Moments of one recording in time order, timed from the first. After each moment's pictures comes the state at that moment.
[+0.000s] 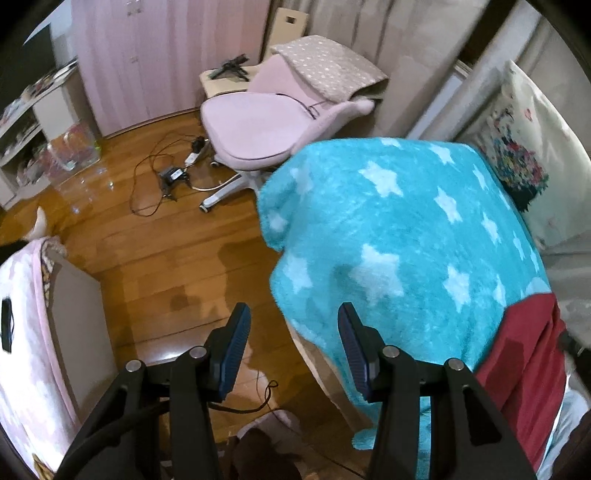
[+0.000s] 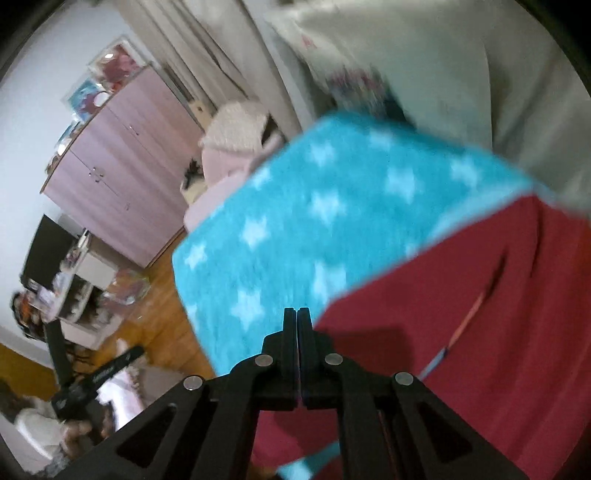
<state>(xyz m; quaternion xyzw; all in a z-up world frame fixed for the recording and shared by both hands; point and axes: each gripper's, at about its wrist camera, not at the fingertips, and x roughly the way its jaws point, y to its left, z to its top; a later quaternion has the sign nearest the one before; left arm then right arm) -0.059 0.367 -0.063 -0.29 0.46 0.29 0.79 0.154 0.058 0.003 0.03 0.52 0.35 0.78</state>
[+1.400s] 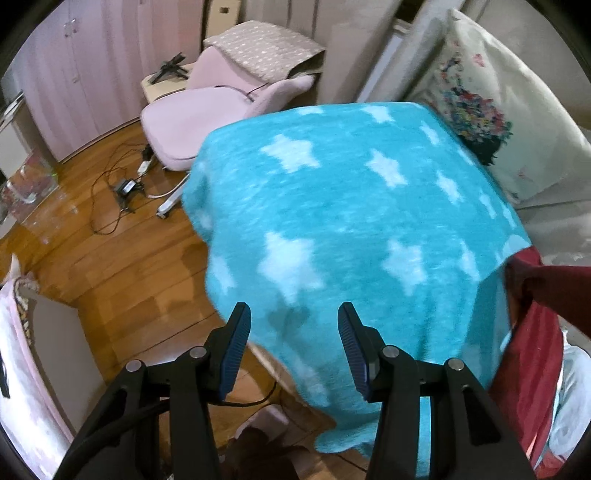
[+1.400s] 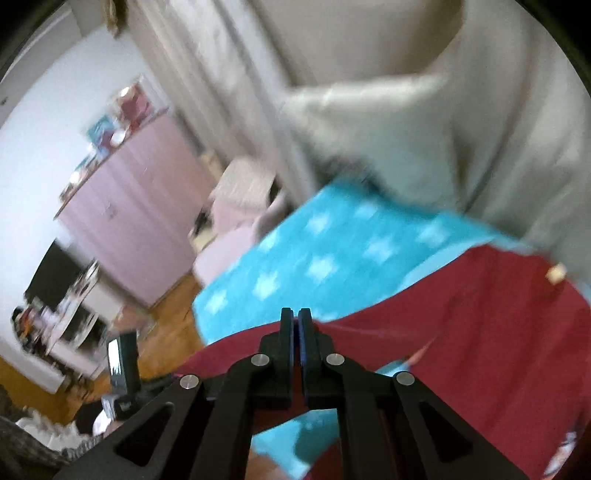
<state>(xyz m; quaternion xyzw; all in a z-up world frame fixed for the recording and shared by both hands) -0.004 0.328 -0.069 -0.26 0.48 0.20 0.81 0.131 -0.005 0.105 0.06 0.40 0.33 0.85</state>
